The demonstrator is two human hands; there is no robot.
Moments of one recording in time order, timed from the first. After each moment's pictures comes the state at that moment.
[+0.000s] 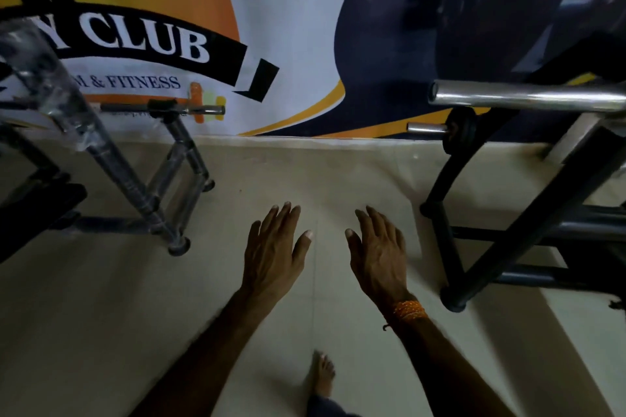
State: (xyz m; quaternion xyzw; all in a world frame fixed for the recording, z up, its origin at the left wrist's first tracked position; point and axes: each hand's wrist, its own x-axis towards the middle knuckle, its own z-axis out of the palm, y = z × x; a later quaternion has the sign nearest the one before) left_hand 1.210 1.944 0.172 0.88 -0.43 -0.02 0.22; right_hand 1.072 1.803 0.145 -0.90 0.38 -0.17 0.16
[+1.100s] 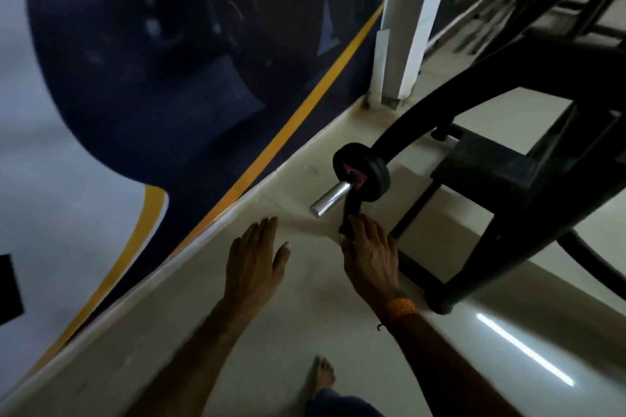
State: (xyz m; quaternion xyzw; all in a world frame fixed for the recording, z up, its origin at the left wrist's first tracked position) left_hand 1.593 1.269 0.121 0.63 -0.76 -0.09 0.12; right_hand 1.375 1.290 0.116 -0.63 0.74 -0.20 0.13
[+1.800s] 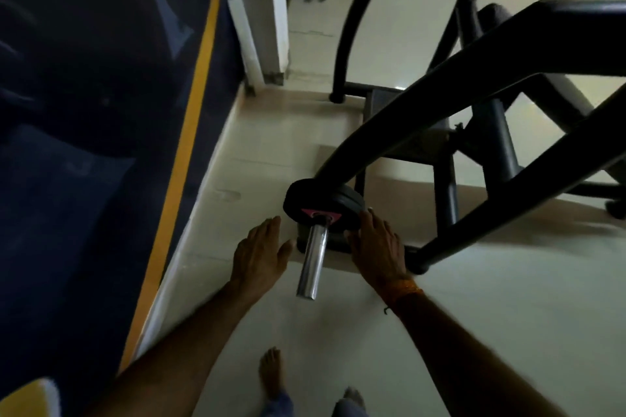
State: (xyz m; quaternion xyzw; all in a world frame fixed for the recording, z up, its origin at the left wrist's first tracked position) left_hand 1.519 0.902 0.021 0.40 -0.90 -0.20 -0.01; right_hand 1.338 1.049 0.035 -0.39 0.90 -0.18 0.11
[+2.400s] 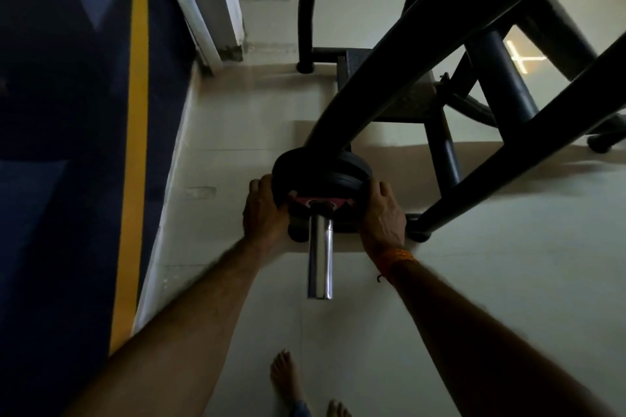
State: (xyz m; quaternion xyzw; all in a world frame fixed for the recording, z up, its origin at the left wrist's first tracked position) left_hand 1.446 0.832 -0.085 0.42 -0.82 -0.38 0.11; right_hand 1.325 1.005 -0.079 -0.26 0.93 -0.26 0.06
